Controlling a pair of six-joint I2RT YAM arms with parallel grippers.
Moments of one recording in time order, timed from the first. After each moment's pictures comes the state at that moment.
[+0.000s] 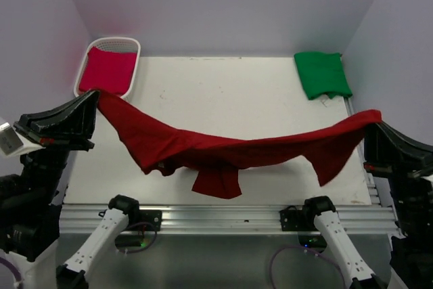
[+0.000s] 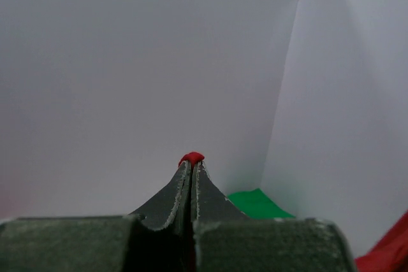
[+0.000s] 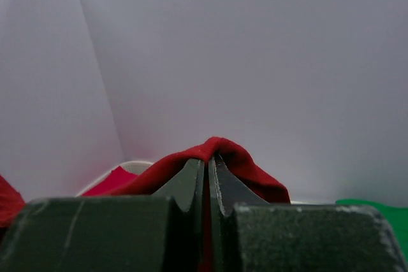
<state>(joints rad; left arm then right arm) -0.38 0.54 1.40 -0.34 0.09 -0.27 0.18 0.44 1.46 -0.52 -0.10 0.26</state>
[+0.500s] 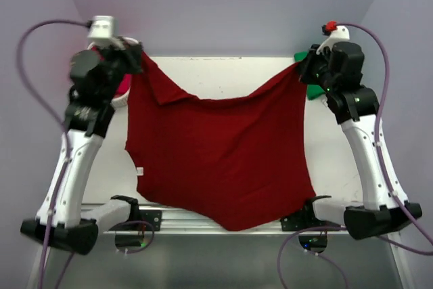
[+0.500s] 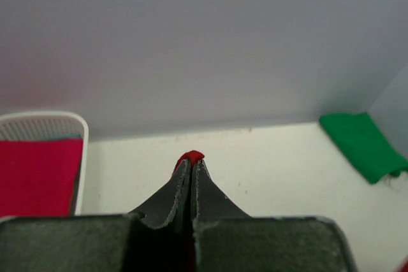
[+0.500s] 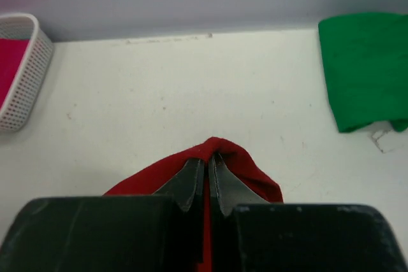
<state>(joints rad) -0.14 1.05 1.41 -0.26 0.09 -0.19 0.18 1.19 1.54 -0.62 0.00 0.24</state>
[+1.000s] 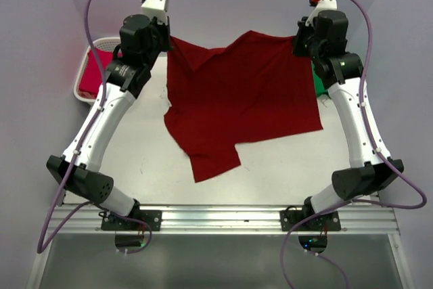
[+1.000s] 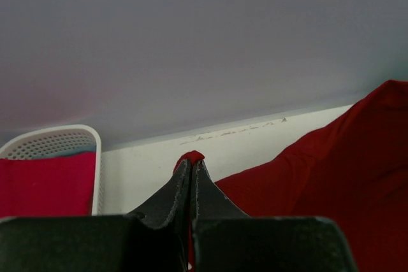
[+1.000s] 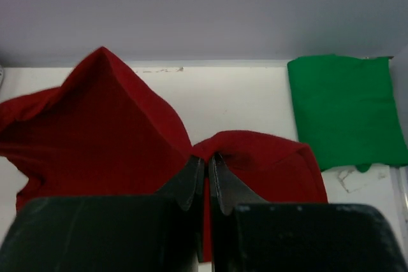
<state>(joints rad) -0.38 1.54 1.78 -0.35 -0.21 0.01 0.20 1.55 1.89 -0.66 0.11 0.17</state>
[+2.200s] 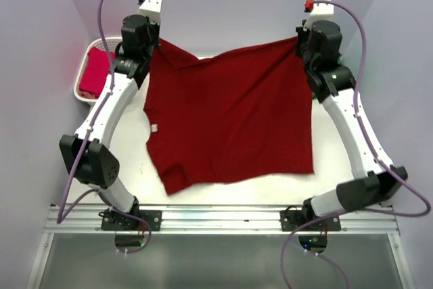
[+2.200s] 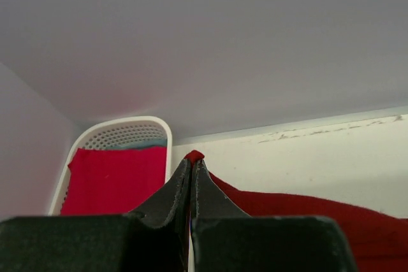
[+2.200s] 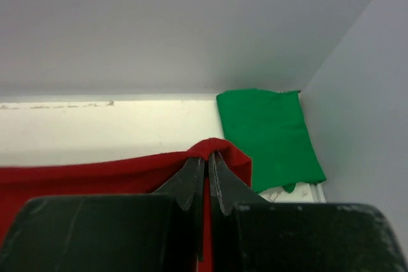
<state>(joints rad) -0.26 1.64 1.70 -0.15 -0.27 0.19 0.28 1.43 1.67 -0.39 0.41 -0.06</state>
